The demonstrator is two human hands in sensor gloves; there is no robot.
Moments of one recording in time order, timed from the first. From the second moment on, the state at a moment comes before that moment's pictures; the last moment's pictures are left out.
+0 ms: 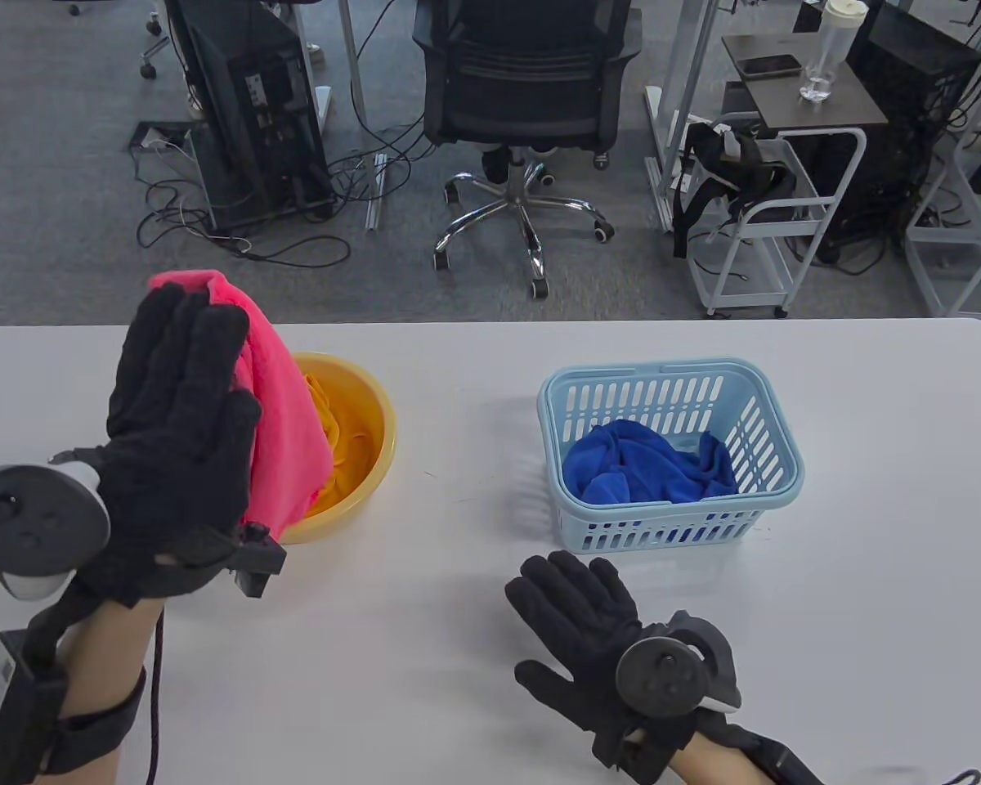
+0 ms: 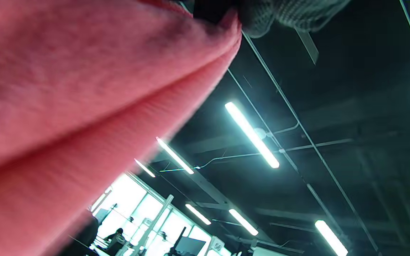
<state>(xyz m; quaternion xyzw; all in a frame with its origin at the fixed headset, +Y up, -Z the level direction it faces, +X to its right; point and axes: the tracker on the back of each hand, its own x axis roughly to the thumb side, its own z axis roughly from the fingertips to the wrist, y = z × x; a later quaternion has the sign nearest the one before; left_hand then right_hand) -0.261 -0.449 -0.240 0.32 -0.23 0.35 0.85 0.108 -0.676 -0.228 0.35 -0.08 0.87 0.35</state>
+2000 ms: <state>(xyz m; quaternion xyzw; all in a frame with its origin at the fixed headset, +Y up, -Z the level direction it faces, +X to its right) -0.179 -0.593 -0.228 0.24 -0.28 0.38 0.85 0.060 -0.629 -0.266 0.40 0.07 0.85 0.34</state>
